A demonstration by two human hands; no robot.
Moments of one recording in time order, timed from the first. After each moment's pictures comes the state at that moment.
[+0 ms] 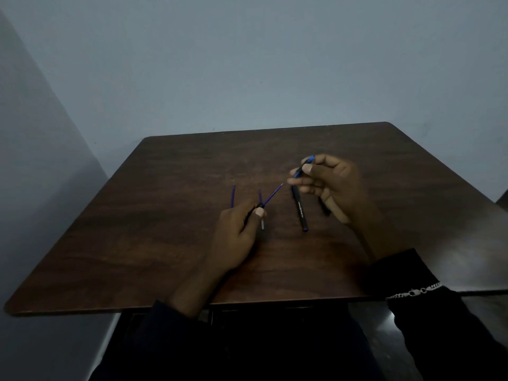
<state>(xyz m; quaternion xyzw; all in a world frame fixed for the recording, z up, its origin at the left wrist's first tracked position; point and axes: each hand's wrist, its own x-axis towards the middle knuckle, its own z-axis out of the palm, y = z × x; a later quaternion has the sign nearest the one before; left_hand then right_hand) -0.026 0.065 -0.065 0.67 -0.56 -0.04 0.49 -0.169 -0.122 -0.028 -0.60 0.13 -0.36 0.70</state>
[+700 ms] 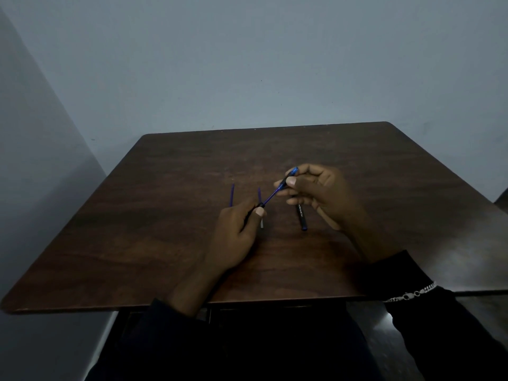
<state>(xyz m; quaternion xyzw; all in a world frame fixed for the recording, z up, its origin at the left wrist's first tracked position) -0.026 0.064 -0.065 0.67 -0.57 -0.04 0.47 -0.162 -0.111 -0.040 -0.66 0.10 -0.30 0.69</state>
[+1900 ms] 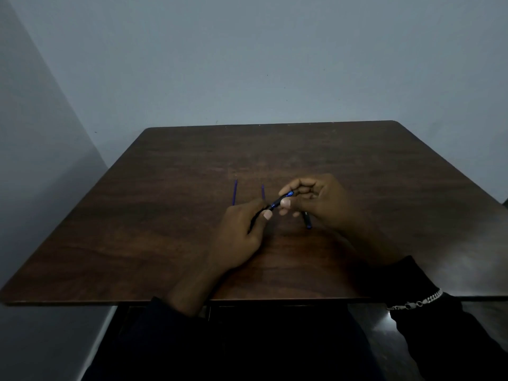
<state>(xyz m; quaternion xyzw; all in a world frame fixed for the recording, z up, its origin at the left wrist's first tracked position) -0.024 0.065 -0.068 0.67 -0.60 -0.04 0.43 -0.163 -0.098 -0.046 -0.77 0.11 -0.26 0.57</state>
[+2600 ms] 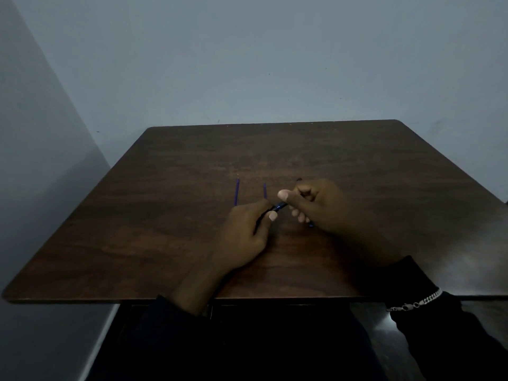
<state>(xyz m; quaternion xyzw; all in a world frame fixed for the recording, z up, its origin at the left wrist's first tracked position) -0.024 0.063 -0.070 0.67 -0.62 -0.04 0.41 -0.161 -0.099 -0.052 -0.87 0.16 -0.26 0.39</state>
